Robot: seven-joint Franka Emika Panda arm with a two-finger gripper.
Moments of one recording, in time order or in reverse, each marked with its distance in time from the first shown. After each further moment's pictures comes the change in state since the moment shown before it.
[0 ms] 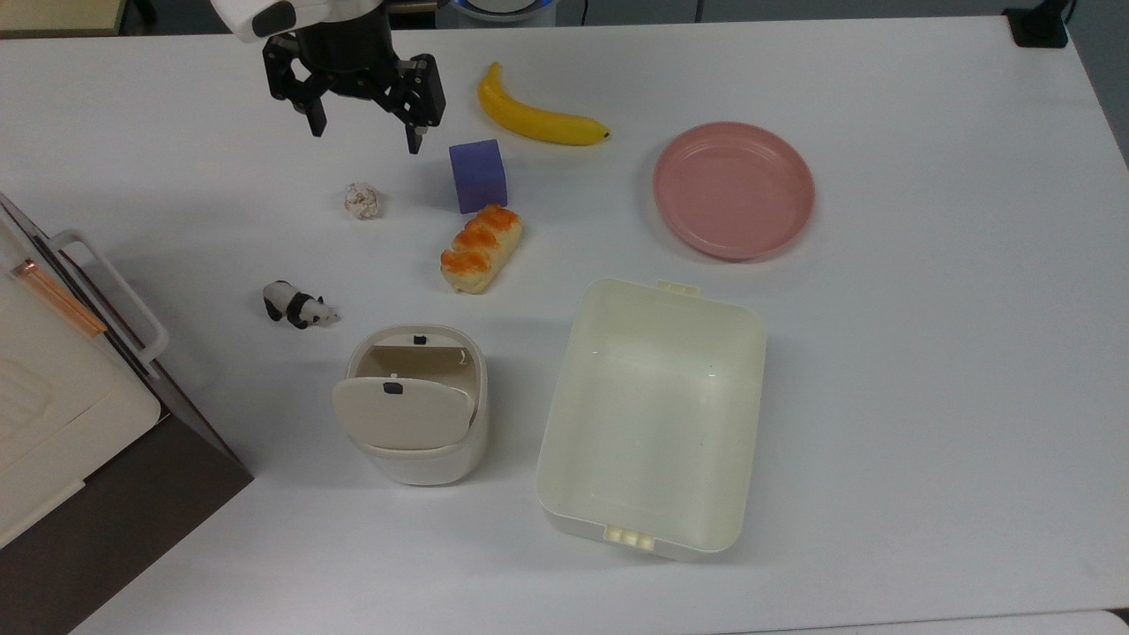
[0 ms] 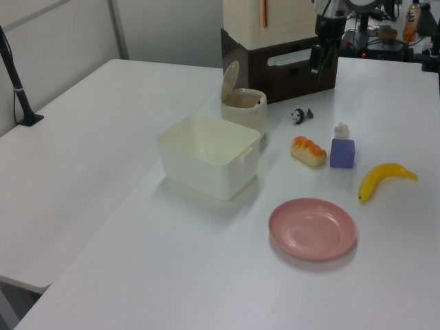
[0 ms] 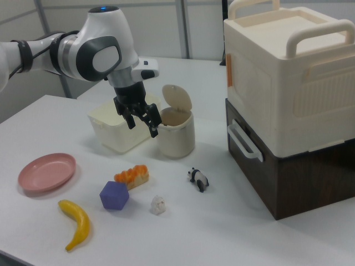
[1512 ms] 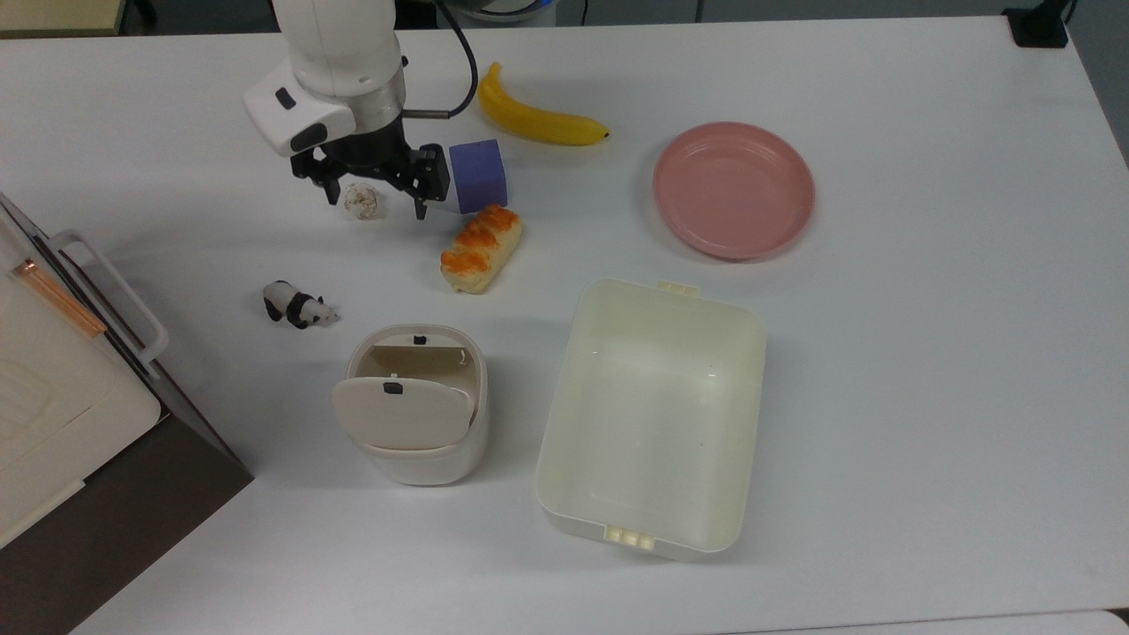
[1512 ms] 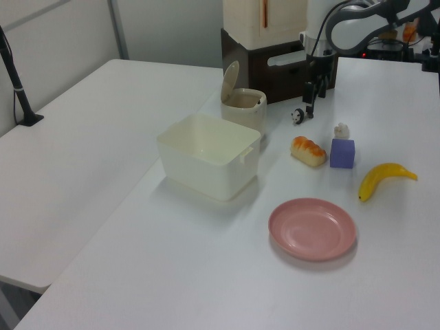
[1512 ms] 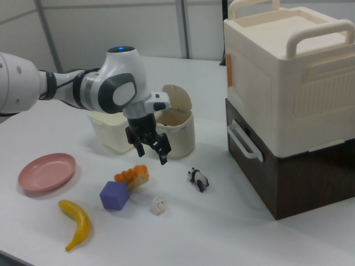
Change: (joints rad) arm 0.002 0.129 0.003 -0.083 -0.066 0.147 0.003
